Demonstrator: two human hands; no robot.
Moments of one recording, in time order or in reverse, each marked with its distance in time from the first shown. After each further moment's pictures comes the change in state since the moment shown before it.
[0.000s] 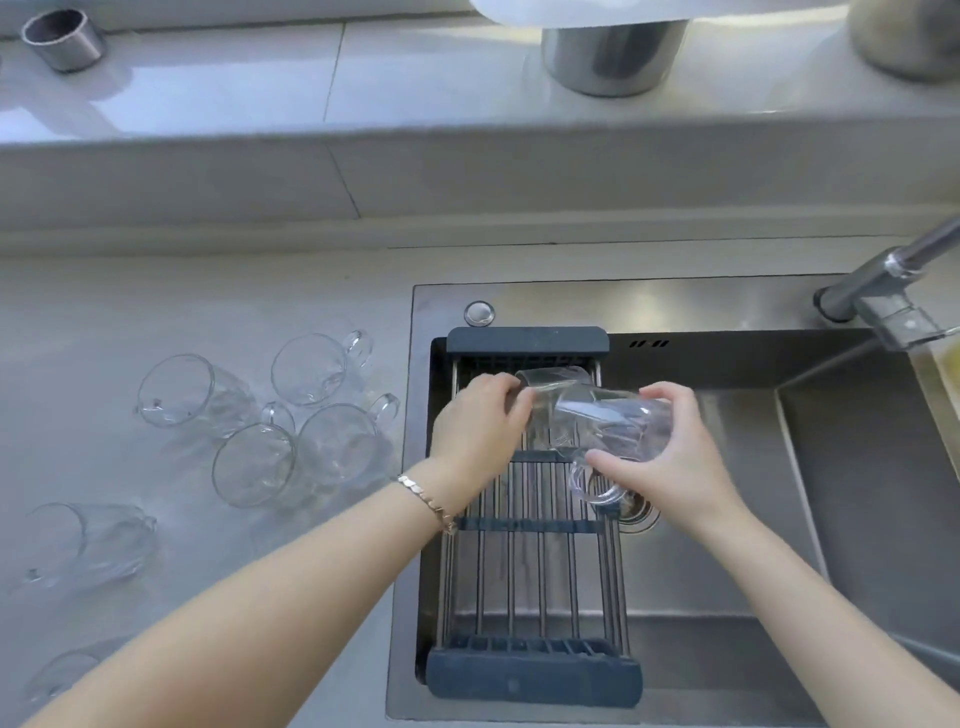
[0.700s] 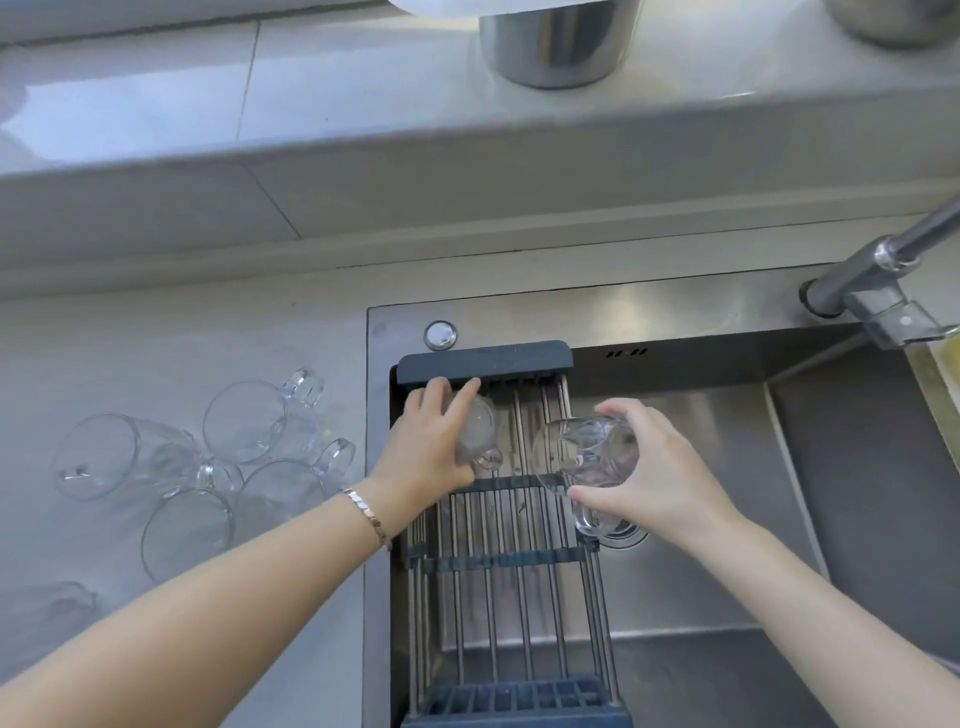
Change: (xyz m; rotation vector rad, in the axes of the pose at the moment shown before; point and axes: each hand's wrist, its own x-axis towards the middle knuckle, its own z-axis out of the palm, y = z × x) left_hand 0.046 -0.046 0.013 0.417 -0.112 0.205; right_hand 0.034 0.010 -0.009 -0.338 -0.138 -0.008
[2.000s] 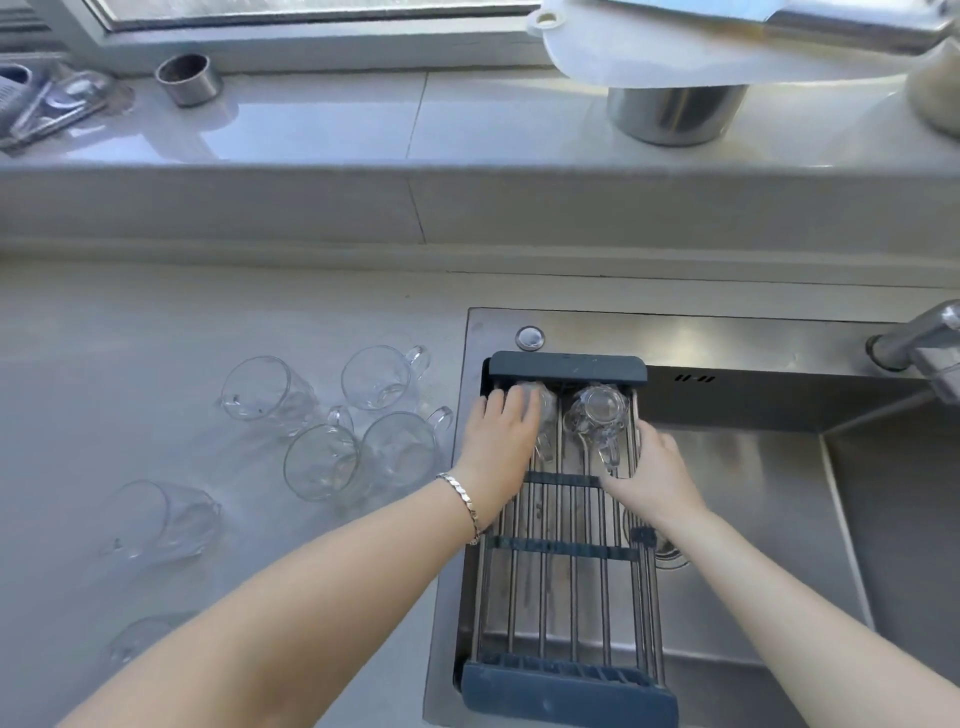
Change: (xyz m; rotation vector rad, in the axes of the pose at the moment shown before) left_hand -0.046 0.012 -0.018 0.337 0.106 -0.063; right_hand 0.006 -0.025 0.059 -0.035 -0.032 0.135
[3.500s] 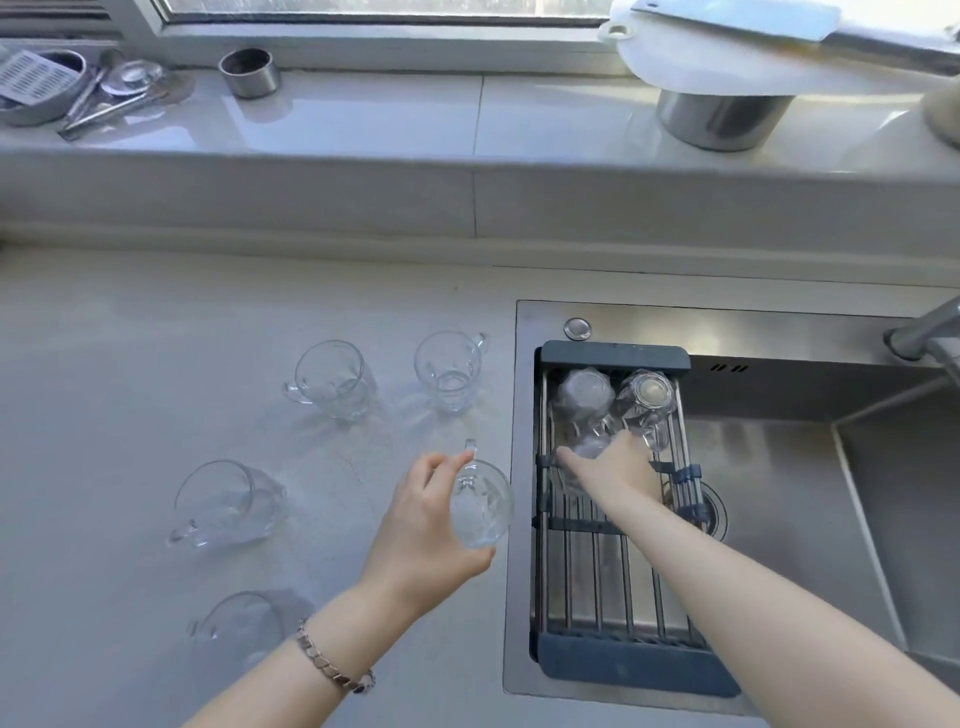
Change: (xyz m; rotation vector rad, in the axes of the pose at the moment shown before) left_hand -0.153 -0.095 -0.009 -0.833 0.036 -0.240; right_hand -0.012 -0.062 0.090 -0.093 0.142 0.303
